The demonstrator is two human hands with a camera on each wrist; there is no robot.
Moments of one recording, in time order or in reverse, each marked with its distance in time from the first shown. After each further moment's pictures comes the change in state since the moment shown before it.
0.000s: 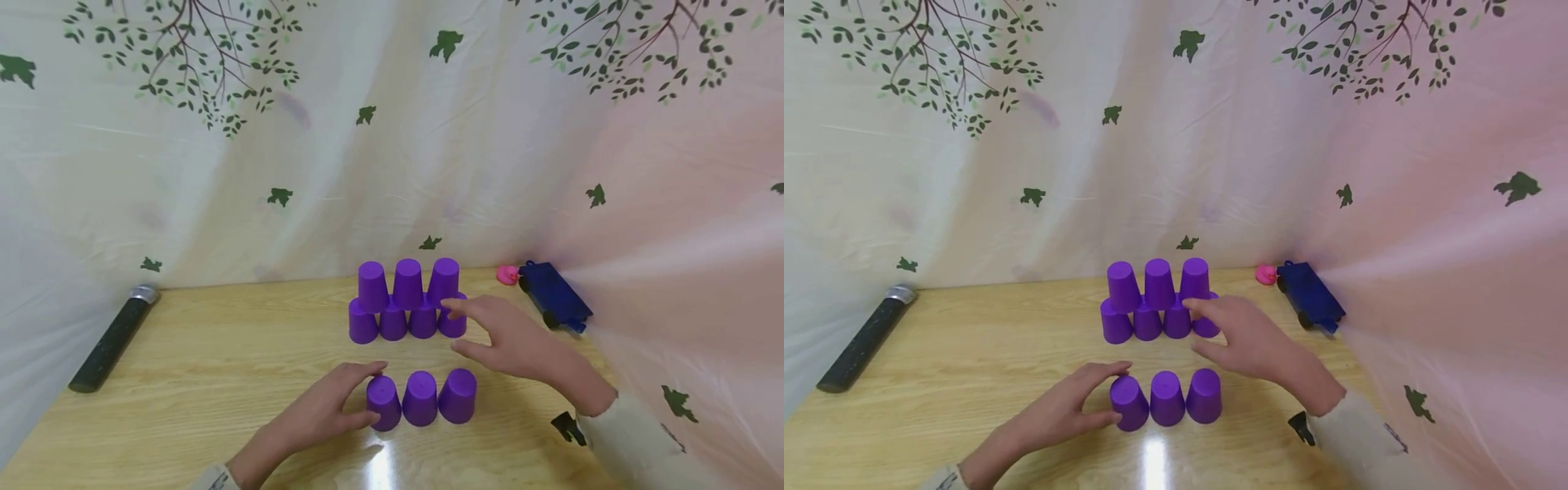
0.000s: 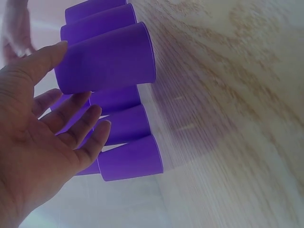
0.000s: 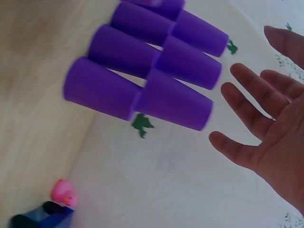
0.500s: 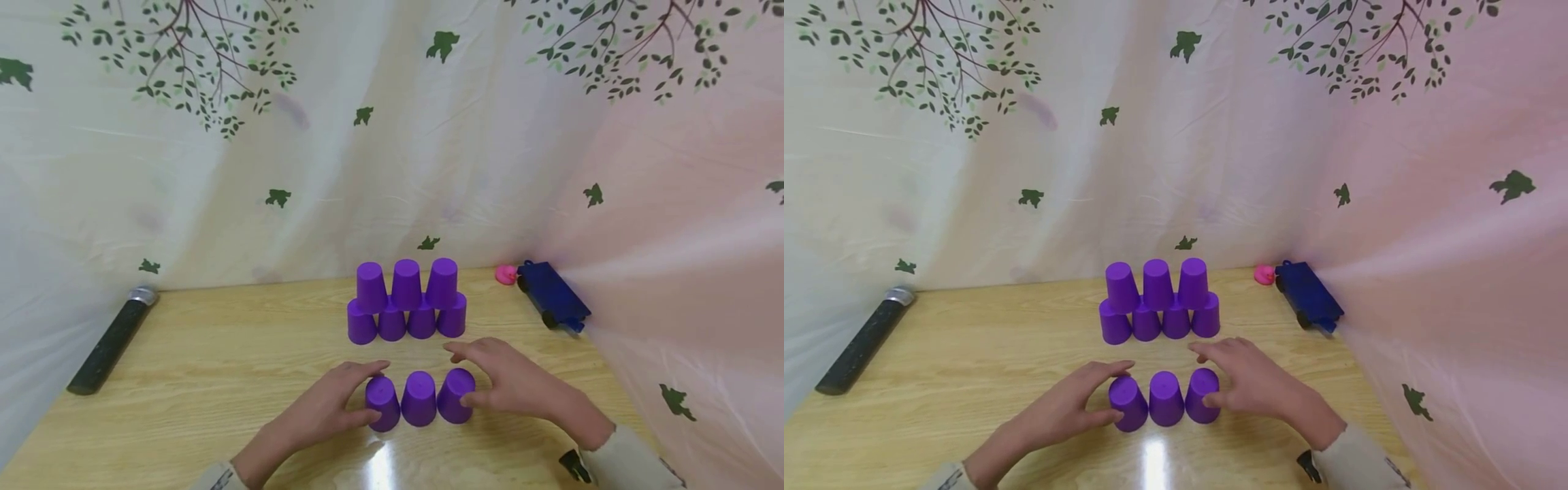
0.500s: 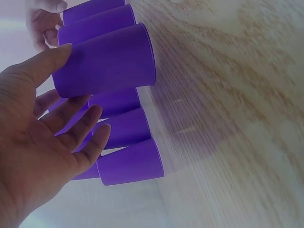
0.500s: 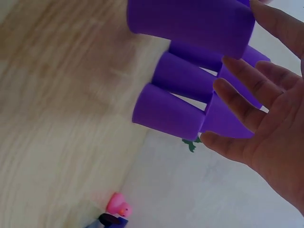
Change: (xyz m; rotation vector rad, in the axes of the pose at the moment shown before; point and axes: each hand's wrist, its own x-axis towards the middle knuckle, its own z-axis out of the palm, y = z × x) left_hand 0.007 0.001 0.001 0.025 -0.028 -0.004; right_hand -0.036 0.008 0.043 0.128 -0.209 0.108
